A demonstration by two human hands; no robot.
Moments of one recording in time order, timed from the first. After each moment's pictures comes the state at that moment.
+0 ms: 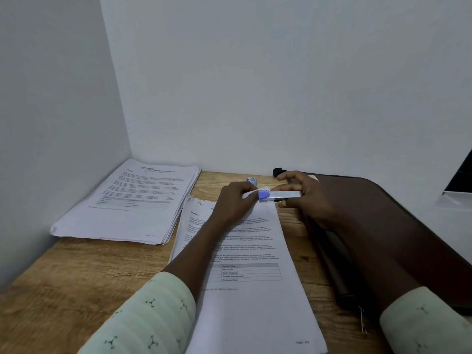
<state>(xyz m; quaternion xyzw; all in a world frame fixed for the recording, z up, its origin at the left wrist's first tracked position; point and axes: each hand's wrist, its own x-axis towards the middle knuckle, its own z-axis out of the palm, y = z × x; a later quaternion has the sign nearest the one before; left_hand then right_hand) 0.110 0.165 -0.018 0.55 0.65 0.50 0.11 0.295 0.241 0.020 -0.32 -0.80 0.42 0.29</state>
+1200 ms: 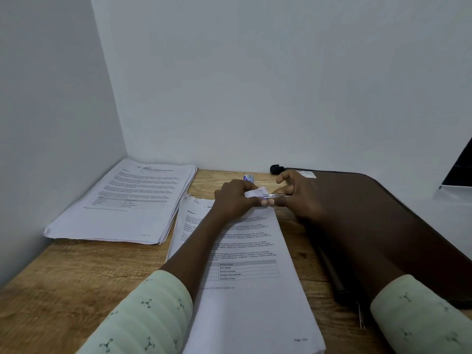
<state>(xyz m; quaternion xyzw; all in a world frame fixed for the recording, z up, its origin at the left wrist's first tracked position) 0.109 0.166 -0.006 0.58 0.69 0.40 0.15 0.283 0.238 0.016 -0.39 -0.79 0.39 0.27</state>
